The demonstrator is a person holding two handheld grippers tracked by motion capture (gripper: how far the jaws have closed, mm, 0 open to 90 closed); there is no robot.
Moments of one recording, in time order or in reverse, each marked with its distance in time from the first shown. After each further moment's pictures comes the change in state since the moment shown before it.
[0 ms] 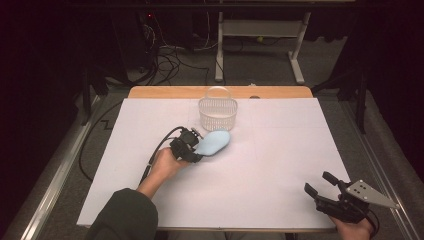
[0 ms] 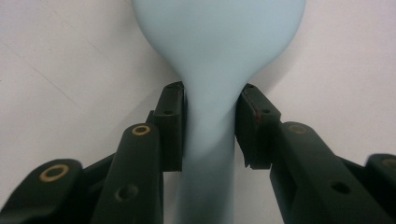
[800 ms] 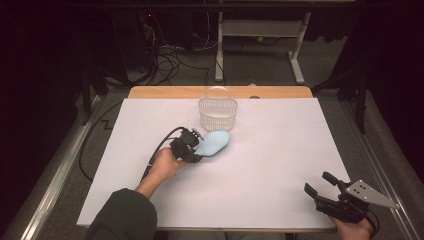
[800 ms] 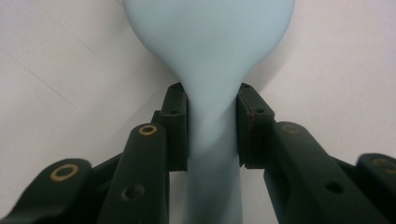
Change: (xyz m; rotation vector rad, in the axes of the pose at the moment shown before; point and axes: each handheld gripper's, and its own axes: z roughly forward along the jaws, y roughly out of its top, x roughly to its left) left arm -0.003 0.000 -0.003 0.011 -0.005 0.022; right arm 0.000 0.000 0.000 0.000 -0.001 -0.004
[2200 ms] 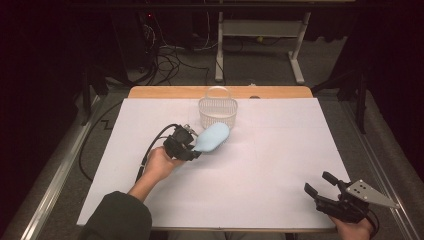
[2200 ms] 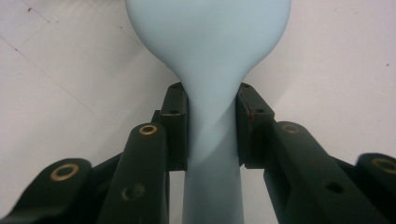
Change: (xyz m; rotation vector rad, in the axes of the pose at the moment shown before) left arm -0.002 -0.011 -0.032 -0.140 -0.032 0.000; right arm -0.001 0.000 0.000 -0.002 0.004 0.010
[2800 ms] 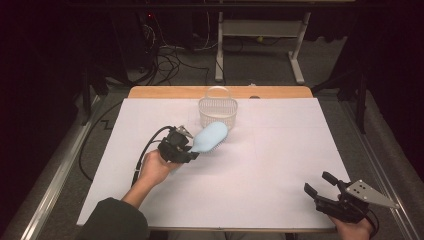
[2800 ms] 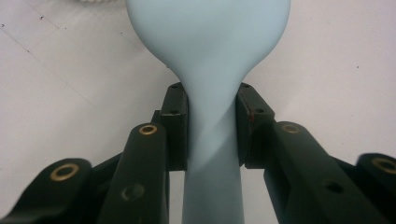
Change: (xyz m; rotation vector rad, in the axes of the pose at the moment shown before) left arm -0.007 -0.014 -0.017 -0.068 -0.003 -0.001; right arm 0.001 0.000 0.000 0.003 0.000 -0.005
